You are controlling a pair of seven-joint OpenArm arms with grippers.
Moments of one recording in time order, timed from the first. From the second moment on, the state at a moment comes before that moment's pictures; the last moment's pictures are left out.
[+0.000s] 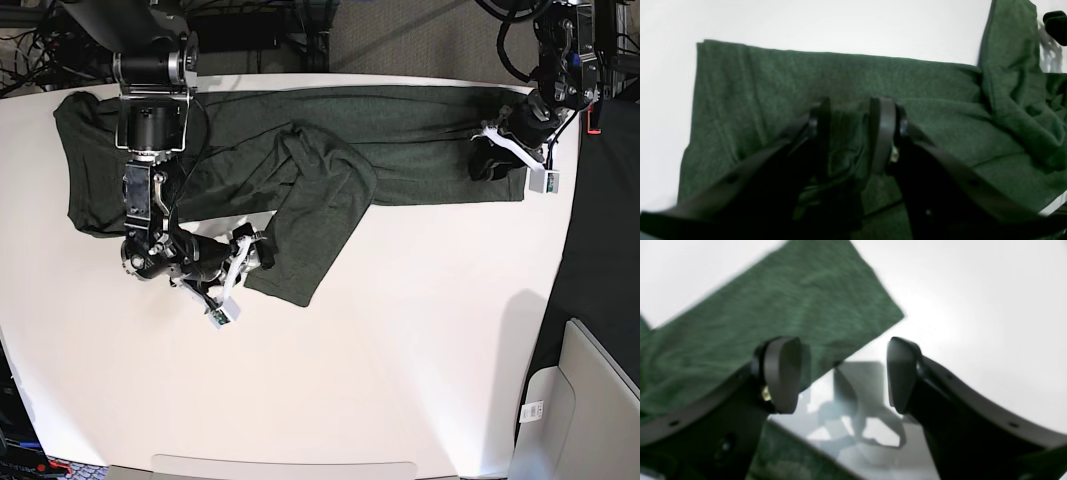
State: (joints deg) left arm 21.0 -23.8 -12.8 92.2 -46.7 -18.6 34.2; right arm 22.6 2.6 4.6 66.1 13.0 38.7 -55.1
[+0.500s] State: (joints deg) left arm 21.0 -23.7 -12.8 92.2 -46.7 -18.6 34.1; right arm 26.9 1.0 0.1 54.4 11.0 38.6 -46.9
